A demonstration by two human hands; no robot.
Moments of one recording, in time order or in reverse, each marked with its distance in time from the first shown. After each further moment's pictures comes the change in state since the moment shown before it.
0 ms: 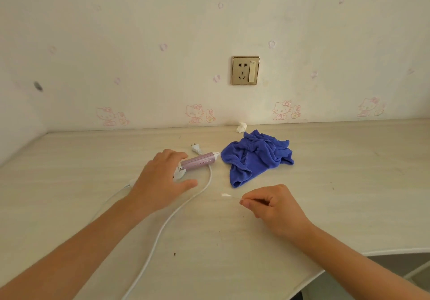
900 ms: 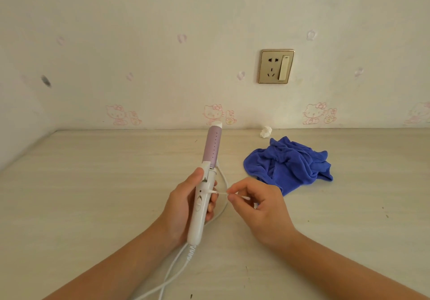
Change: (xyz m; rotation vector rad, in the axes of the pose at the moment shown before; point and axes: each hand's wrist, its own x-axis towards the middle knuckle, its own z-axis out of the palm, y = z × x) left_hand 0.002 0.013 0.028 -1.647 -0.206 -0.551; right_hand 0.071 -0.014 0.069 0.219 0.174 -0.121
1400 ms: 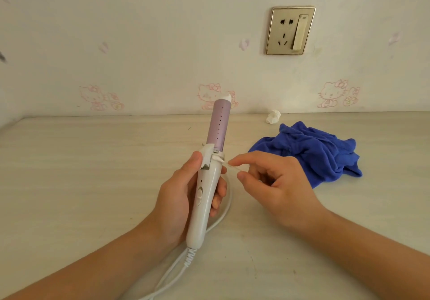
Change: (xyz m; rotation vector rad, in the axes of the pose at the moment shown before) left_hand 0.038 -0.006 -0.002 0.048 -0.103 0.095; right_hand 0.045 0.023 -0.019 -0.063 -0.097 -0.082
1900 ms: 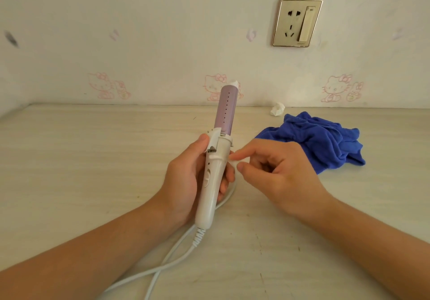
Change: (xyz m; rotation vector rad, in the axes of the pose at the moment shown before) left_hand -0.010 0.001 0.007 0.052 -0.018 0.022; right_hand -0.009 -0.019 0.006 -0.023 -0.061 -0.014
